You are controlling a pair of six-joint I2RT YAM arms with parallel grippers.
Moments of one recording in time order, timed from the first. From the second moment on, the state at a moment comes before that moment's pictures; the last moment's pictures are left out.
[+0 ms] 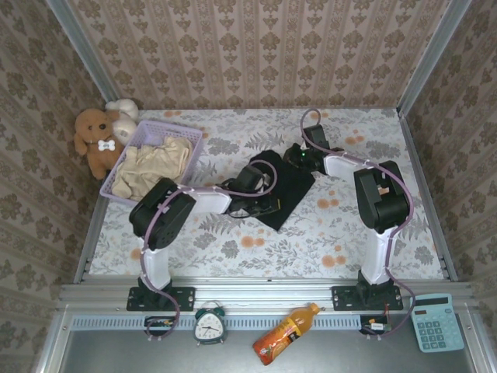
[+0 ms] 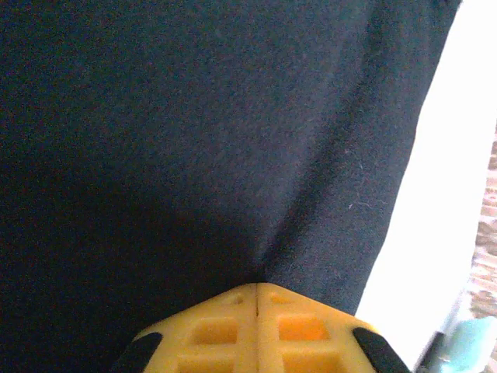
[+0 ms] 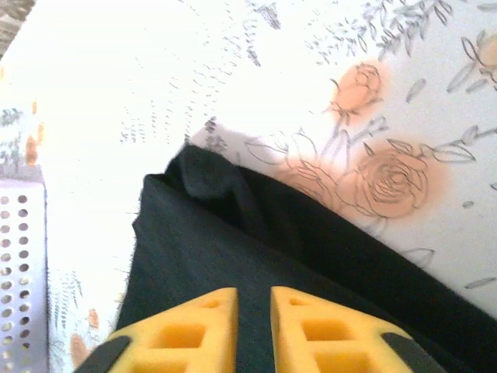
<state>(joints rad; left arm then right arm) -0.80 1.94 1.04 0.08 0.47 -0.93 0.27 1.97 1.28 -0.12 -0.26 0.75</state>
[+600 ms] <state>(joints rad) -0.83 1.89 1.22 -0.05 0.50 -0.79 0.27 1.72 0.97 -0.14 -0.40 0.75</state>
